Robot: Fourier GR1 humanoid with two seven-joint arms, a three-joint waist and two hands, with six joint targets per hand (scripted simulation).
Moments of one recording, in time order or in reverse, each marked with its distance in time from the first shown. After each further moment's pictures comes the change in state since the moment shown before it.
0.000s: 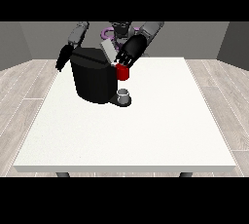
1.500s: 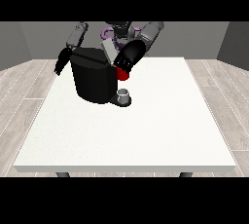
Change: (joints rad) left arm -0.023 0.042 -0.015 -0.008 -0.078 0.123 -0.112; right arm -0.039 -0.014 -0.007 0.006 0.008 -0.006 0.004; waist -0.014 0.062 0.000
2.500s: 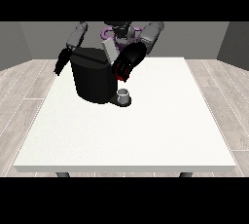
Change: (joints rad) left arm -0.007 0.079 -0.012 0.019 -0.079 0.095 -0.083; right arm -0.016 0.007 0.031 -0.029 0.037 -0.013 0.026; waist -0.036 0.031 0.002
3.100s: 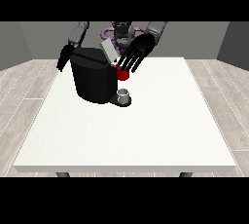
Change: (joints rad) left arm 0.062 -0.075 -0.014 0.023 -0.006 0.002 0.014; right arm 0.075 0.005 -0.023 0.030 -0.032 0.017 -0.007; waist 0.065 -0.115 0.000
